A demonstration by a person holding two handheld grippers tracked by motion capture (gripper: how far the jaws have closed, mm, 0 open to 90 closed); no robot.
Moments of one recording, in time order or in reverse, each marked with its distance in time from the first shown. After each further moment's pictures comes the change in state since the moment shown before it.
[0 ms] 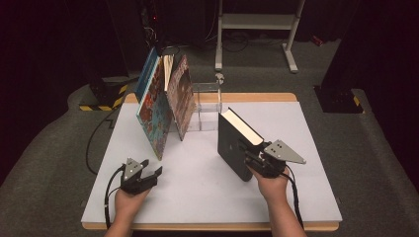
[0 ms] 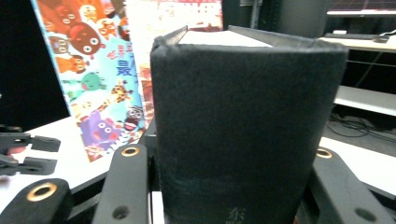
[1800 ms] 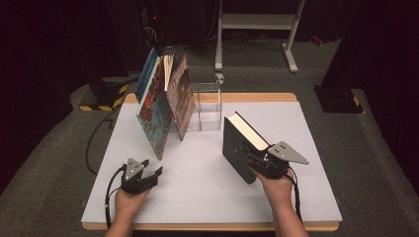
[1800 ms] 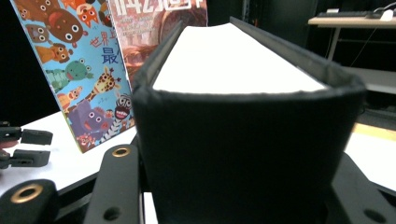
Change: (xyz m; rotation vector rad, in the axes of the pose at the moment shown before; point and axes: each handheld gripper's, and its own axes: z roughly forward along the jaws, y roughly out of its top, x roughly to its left) left arm -0.001 -0.001 0.001 0.002 0.010 0.014; right arm -0.008 -0.010 -0.002 0.038 -0.012 0.048
